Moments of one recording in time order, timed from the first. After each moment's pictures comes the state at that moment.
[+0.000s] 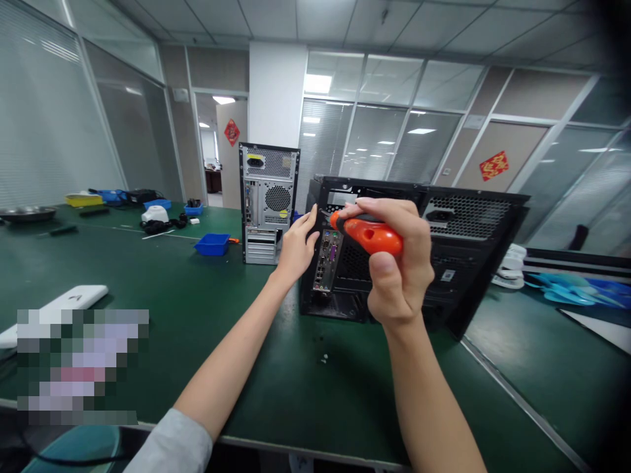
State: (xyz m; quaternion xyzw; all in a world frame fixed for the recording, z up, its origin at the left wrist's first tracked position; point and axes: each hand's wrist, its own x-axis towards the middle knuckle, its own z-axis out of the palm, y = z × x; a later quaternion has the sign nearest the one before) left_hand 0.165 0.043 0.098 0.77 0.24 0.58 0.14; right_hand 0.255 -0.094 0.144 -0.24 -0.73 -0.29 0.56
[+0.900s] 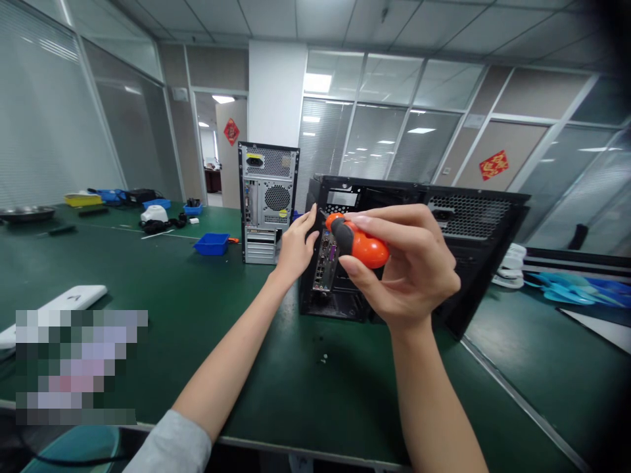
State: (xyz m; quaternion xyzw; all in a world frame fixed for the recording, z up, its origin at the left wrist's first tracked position) left_hand 0.162 0.037 0.104 0.78 0.26 0.55 0.13; right_hand 0.253 -0.098 0.150 -0.17 -0.71 -0.35 0.59
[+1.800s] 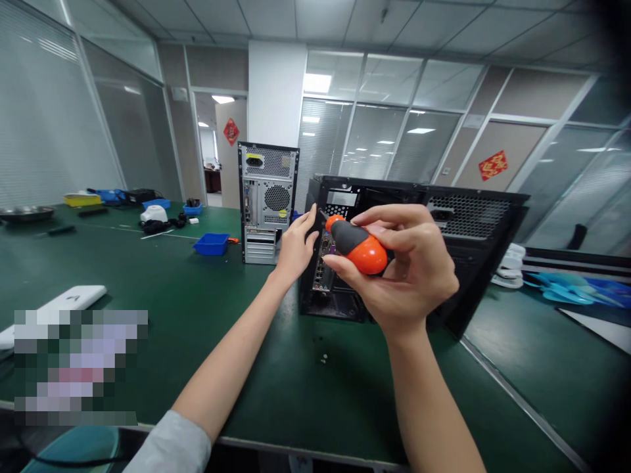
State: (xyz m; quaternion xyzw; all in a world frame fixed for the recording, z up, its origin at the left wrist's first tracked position) left_hand 0.164 0.040 0.103 0.78 0.27 0.55 0.13; right_hand 0.248 -0.095 0.146 -0.19 -0.68 -0.34 0.62
